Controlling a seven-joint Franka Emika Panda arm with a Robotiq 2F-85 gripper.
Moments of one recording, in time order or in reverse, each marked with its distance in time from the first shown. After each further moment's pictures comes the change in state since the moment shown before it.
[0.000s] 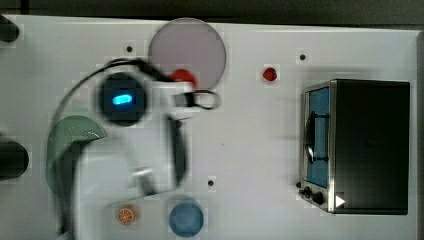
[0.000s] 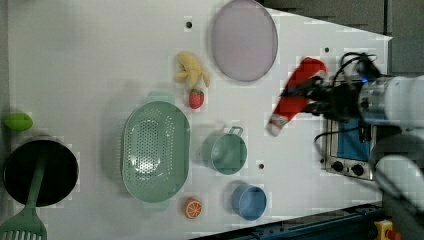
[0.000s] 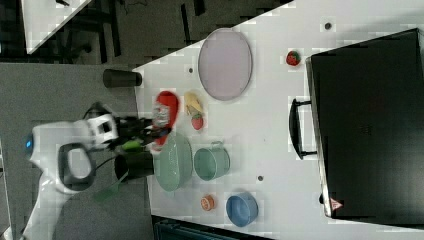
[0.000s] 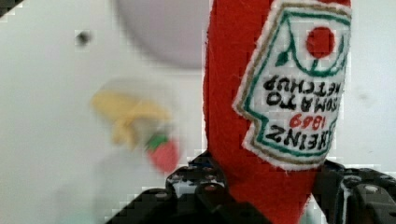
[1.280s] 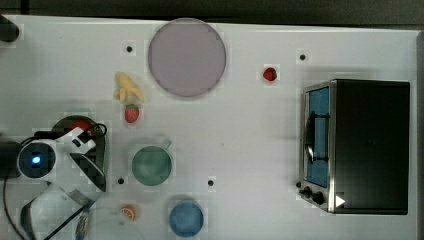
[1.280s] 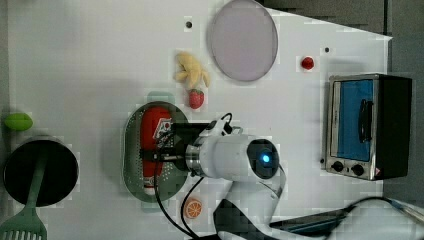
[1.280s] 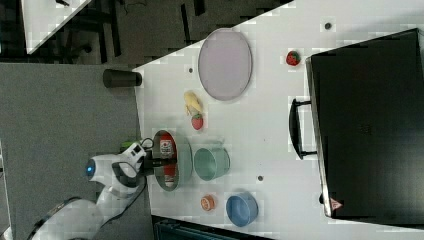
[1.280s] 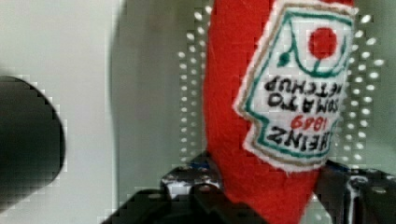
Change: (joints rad) arm 0.224 0.498 0.290 -0.055 -0.235 0.474 0.008
